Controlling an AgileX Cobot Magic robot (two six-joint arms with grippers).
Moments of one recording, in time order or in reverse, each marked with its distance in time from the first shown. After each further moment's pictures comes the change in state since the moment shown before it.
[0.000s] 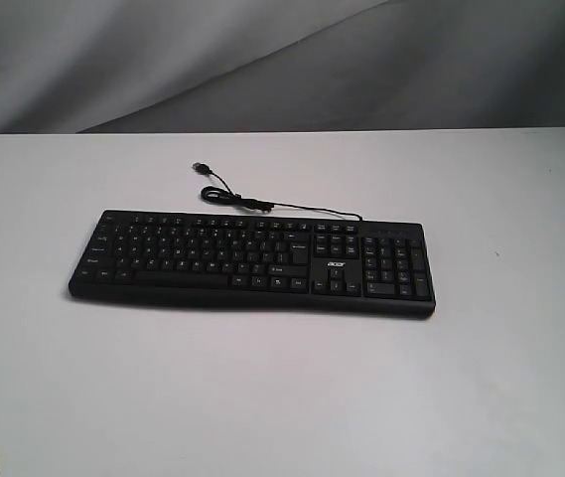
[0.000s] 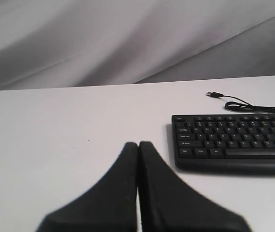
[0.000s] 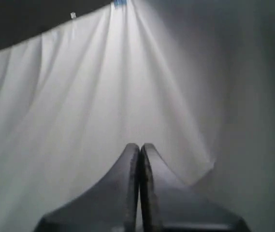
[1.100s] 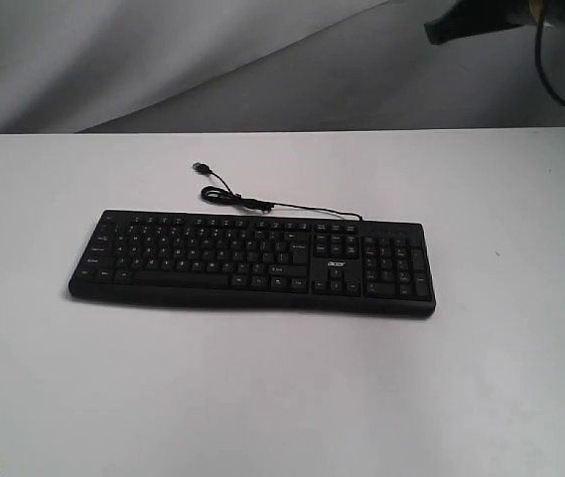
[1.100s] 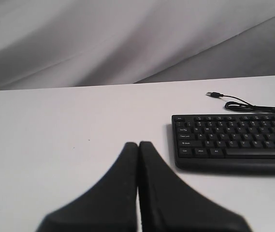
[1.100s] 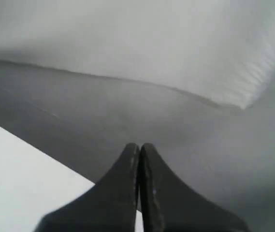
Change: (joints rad) left arm 0.000 0.000 0.000 0.000 0.000 0.000; right arm 0.247 1.376 -1.079 -1.452 0.336 0.620
